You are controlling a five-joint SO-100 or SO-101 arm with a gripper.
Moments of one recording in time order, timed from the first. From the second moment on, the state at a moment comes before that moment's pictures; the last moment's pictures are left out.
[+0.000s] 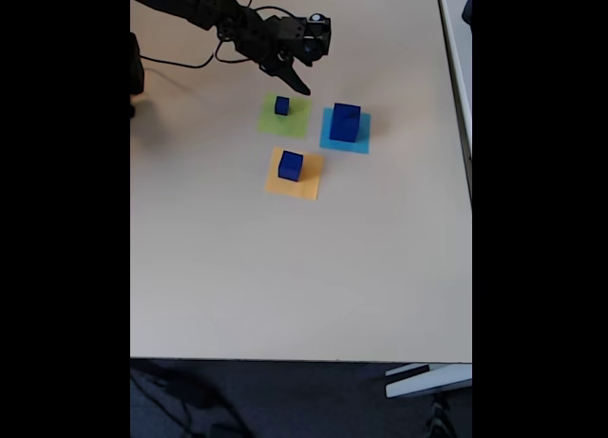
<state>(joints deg) -3.3 93.9 125.6 6.2 100.5</state>
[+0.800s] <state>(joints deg) 1.2 97.0 118.7 28.9 88.2</state>
